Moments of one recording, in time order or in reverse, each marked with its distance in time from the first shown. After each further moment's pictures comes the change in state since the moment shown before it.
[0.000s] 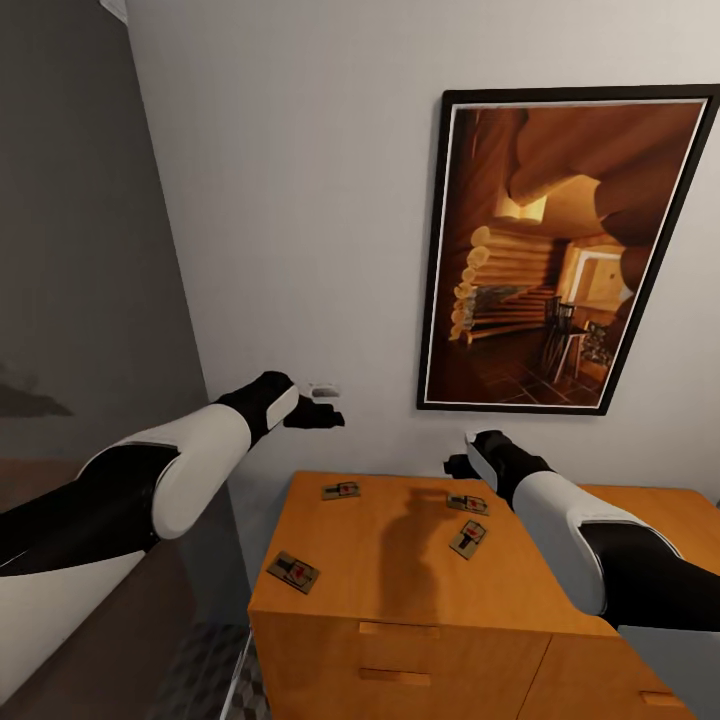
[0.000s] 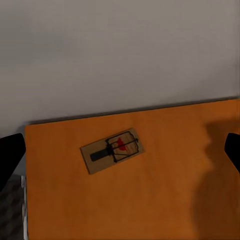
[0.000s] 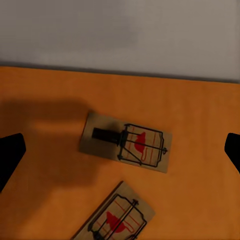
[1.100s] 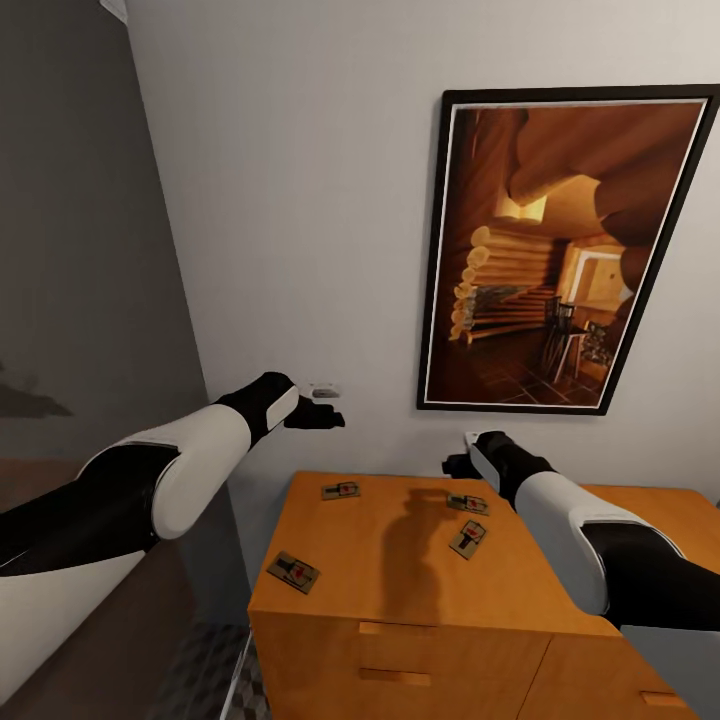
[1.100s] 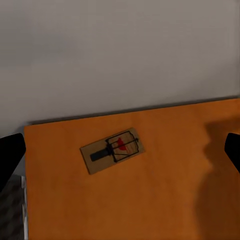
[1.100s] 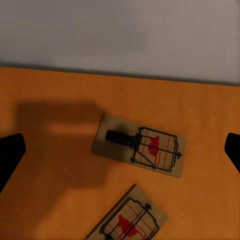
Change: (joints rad) left arm 0.000 0.000 -0.001 0.004 -0.004 -0.005 -0.004; right arm 0.000 -0.008 0.000 0.004 0.002 -0.017 0.065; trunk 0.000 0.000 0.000
